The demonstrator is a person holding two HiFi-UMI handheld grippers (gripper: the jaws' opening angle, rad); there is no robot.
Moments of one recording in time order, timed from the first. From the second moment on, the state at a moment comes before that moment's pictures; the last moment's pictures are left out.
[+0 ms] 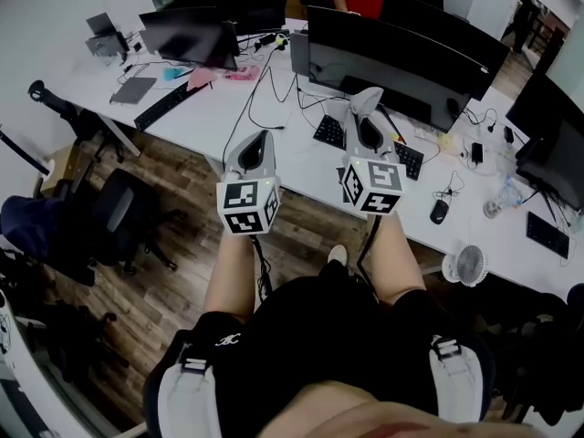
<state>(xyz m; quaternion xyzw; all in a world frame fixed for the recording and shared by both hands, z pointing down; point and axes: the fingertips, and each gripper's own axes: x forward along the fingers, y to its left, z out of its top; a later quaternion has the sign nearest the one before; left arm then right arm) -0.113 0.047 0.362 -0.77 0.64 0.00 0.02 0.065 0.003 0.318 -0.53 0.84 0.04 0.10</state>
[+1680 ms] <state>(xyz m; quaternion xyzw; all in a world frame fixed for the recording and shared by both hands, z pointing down) -0.135 -0.350 0.345 -0.84 0.54 0.00 -0.01 0.009 -0.355 0.270 -0.59 0.80 0.07 0.09</state>
